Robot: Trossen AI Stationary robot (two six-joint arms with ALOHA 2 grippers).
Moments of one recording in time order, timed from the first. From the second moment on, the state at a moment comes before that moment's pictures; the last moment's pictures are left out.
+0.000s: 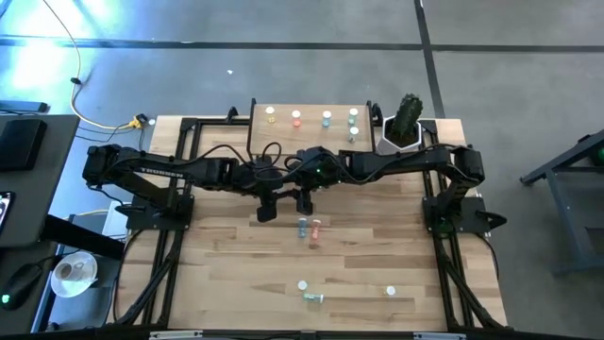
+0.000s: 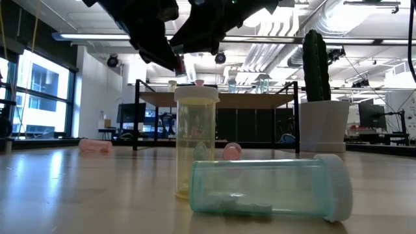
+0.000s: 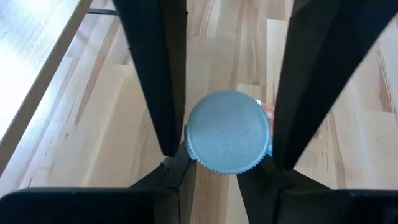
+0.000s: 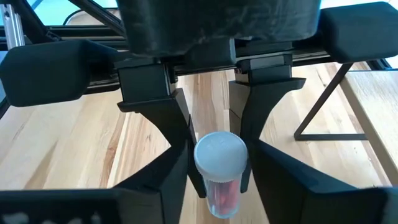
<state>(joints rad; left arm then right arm) 0.13 1.36 0.95 -0.38 -0.12 -0.06 -0.05 1.79 1.43 -0.20 -0.09 -0.03</state>
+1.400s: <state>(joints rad) 0.13 1.36 0.95 -0.40 -0.12 -0.05 -0.09 1.57 1.42 -0.34 0.10 -0.09</state>
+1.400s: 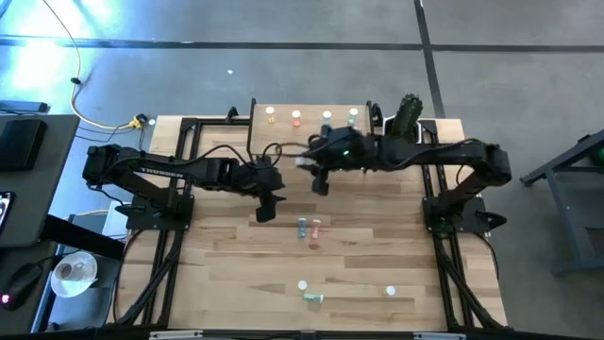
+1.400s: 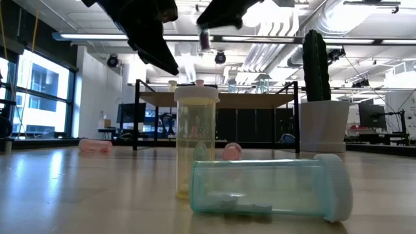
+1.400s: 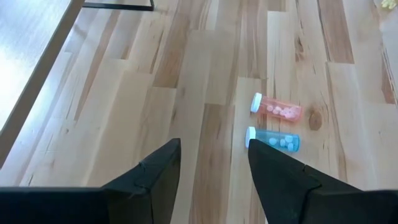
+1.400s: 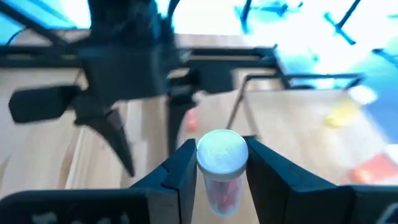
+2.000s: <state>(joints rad) 0.13 1.36 0.95 -0.40 -0.12 -0.05 -0.16 1.40 1.43 -0.35 0.31 -0.16</state>
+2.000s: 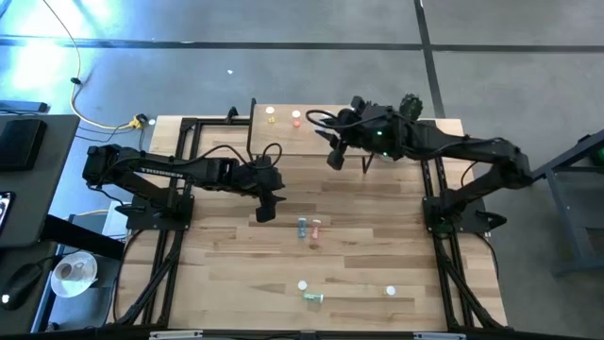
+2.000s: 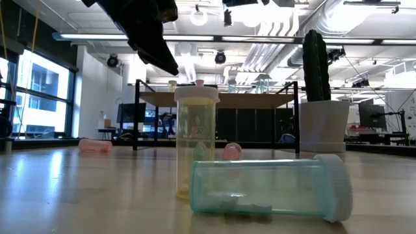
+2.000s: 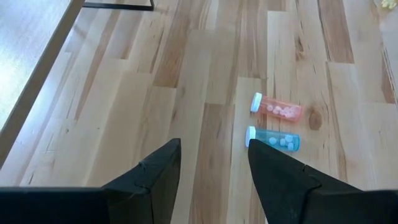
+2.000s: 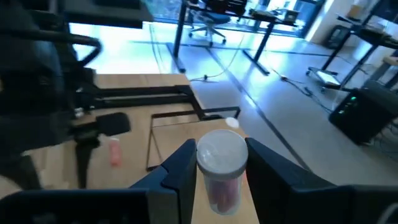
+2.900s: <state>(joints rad) 0.13 1.36 0.95 -0.42 -0.14 -0.05 -0.18 1.33 1.09 -0.11 0.28 0.04</state>
